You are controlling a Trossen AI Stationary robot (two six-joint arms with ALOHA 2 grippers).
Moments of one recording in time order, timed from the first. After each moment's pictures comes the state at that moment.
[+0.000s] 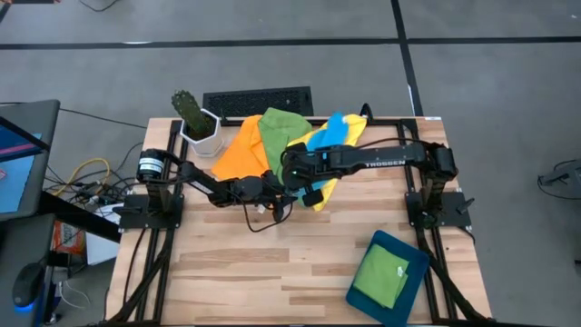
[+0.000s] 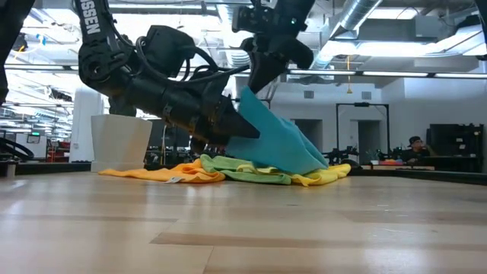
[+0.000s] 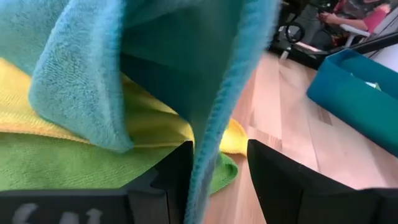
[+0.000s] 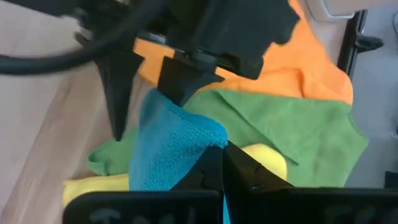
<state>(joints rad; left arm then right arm) 0.06 1.87 0.63 0.93 -0.10 -0.35 -0.03 1.86 1.61 -0.81 0.21 -0.58</state>
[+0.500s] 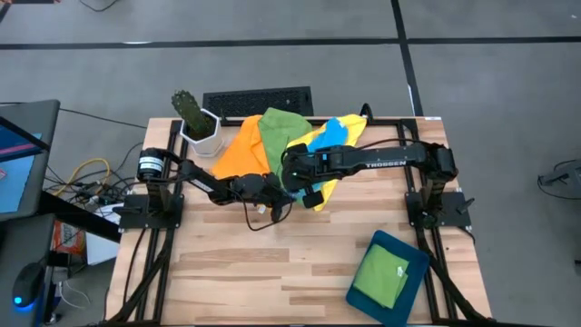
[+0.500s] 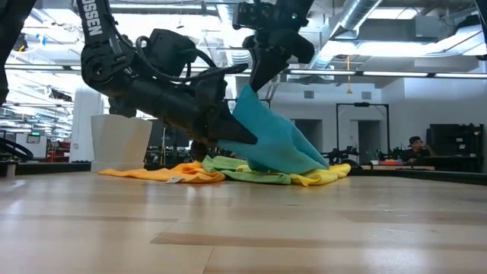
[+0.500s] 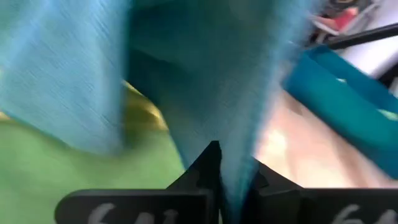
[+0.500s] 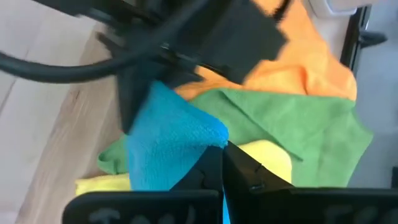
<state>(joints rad) 0.07 1.87 0.63 0.90 0.07 -0.47 -0.02 1.86 1.63 -0.85 0.21 -0.53</state>
